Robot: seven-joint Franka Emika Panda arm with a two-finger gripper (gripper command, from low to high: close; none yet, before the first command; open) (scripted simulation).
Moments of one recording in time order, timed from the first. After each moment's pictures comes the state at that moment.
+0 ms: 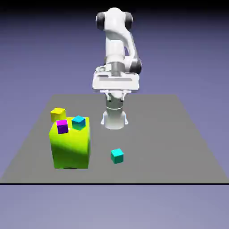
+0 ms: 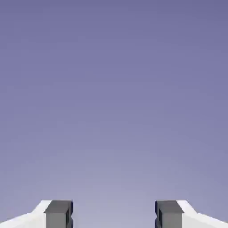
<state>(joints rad) -0.03 -0.53 0.03 -2.80 0.02 3.01 0.79</state>
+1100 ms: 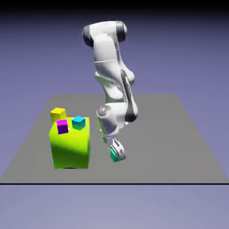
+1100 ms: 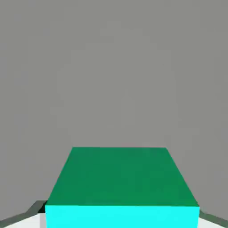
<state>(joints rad) -0.55 0.21 0.51 -2.68 0.30 2.74 1.61</state>
